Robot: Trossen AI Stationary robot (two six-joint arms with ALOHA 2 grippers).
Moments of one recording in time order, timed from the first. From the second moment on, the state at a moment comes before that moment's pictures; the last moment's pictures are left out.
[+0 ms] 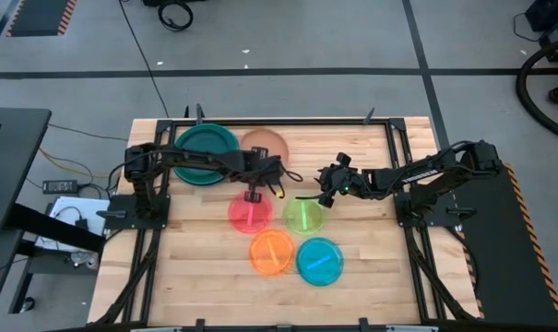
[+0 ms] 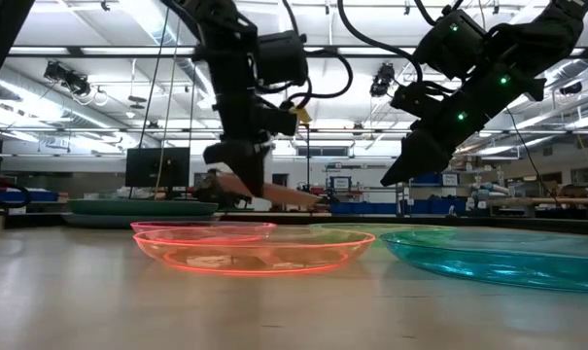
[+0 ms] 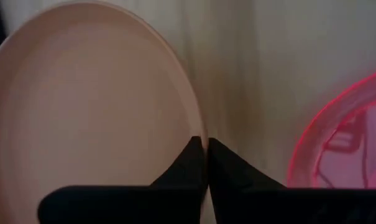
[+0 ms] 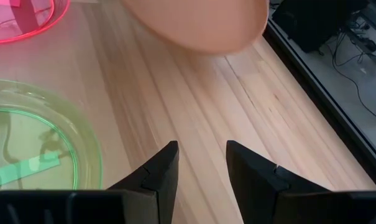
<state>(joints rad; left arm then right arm) 0.16 1.87 1.29 -0.64 -0.34 0.40 -0.06 1.37 0.50 0.19 0.51 0.00</state>
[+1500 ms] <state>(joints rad) 0.53 1.34 0.74 -0.60 -0.27 0.01 -0.07 1.37 0.50 0.31 0.50 -0.13</state>
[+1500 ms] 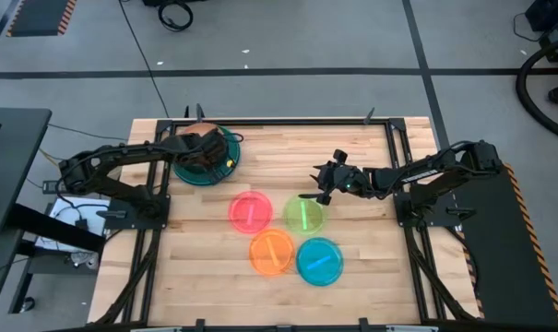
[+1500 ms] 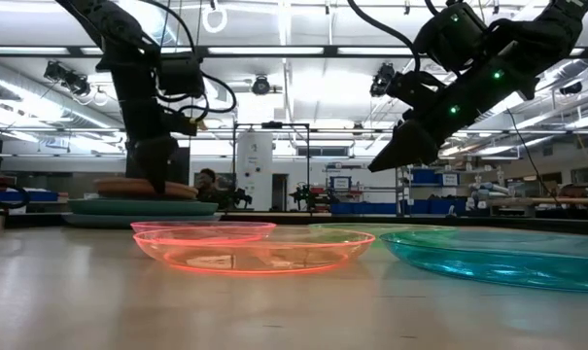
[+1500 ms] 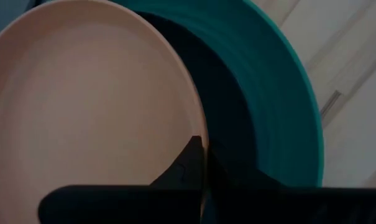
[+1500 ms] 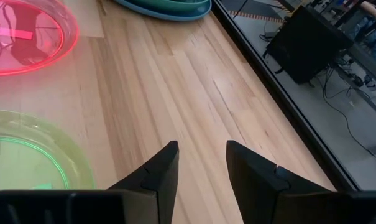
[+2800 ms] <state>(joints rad) -0.01 1.38 0.81 -0.50 -0.18 0.25 -0.07 1.37 0.50 0.31 0.45 -0.15</state>
